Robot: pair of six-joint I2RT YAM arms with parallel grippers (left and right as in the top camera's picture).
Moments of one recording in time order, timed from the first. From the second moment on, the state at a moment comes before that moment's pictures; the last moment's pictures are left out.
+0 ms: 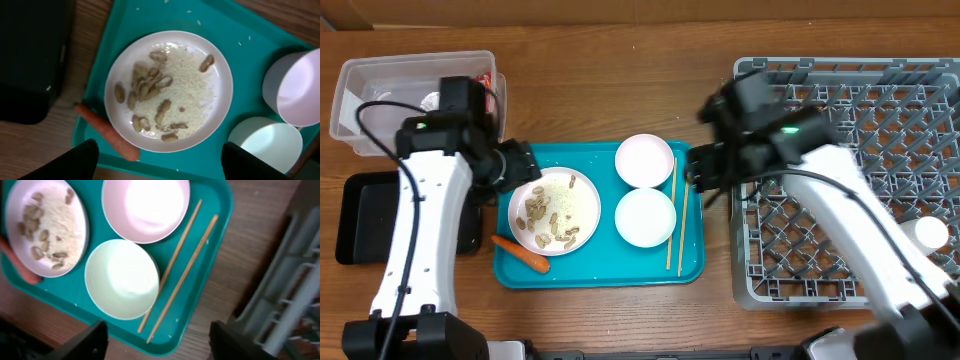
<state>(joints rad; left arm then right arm) 0.08 1.55 1.39 -1.24 0.09 -0.37 0.47 1.63 1.48 -1.12 -0.22 0.21</state>
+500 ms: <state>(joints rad) 0.10 1.55 1.39 -1.25 0.09 -0.37 0.57 1.98 1.48 -1.10 -0.18 0.32</state>
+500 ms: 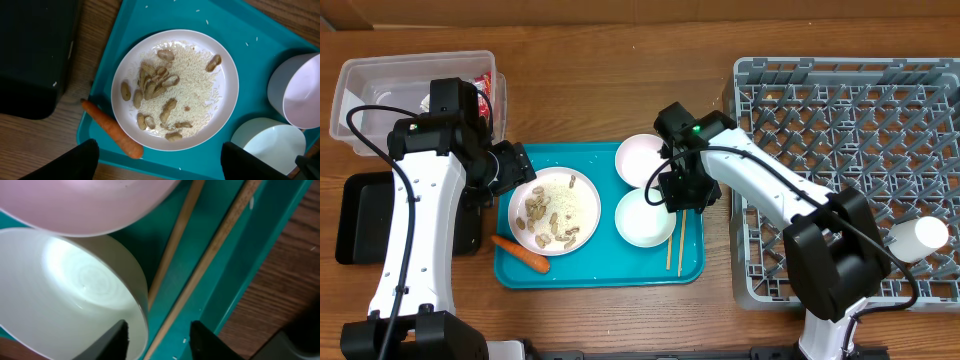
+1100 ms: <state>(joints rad) 0.10 1.55 1.39 -1.25 0.09 -0.37 0.59 1.99 1.48 -1.10 -0.18 0.38</state>
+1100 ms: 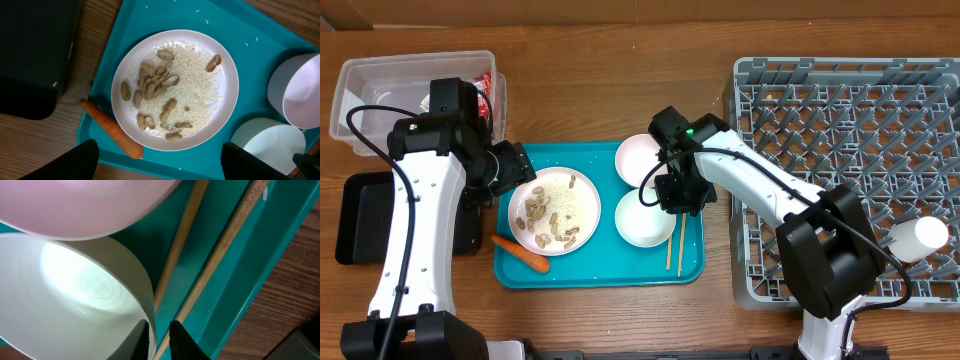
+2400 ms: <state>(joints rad) 0.10 1.55 1.39 -1.25 0.09 -0.37 0.54 1.88 1.73 -1.33 0.04 0.38</state>
